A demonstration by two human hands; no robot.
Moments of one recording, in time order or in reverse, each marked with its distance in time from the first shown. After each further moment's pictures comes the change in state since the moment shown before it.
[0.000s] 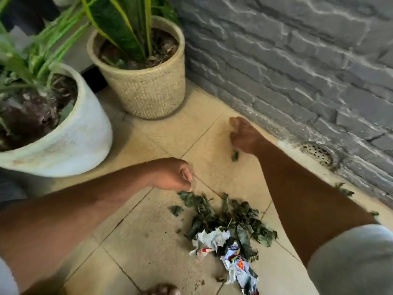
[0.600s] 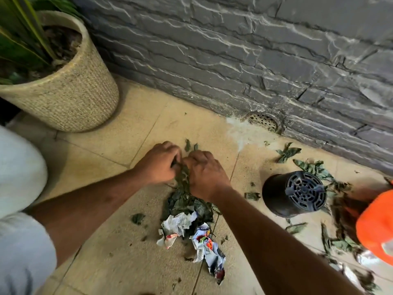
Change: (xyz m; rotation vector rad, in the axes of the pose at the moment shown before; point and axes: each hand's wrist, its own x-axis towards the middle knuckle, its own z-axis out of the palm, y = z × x) left_hand 0.121 0.048 0.044 0.328 0.373 0.429; right_hand -0.141 0.023 0.076 -0.152 0.112 -0.079
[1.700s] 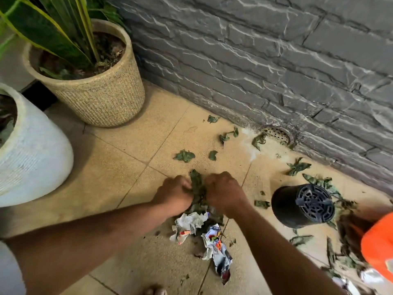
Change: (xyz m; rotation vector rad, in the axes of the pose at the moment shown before) left_hand -0.091 0.068 0.005 -0.537 -0.073 -0.602; right_hand -0.040 -0.027 -0.026 0.187 -0.186 0.287
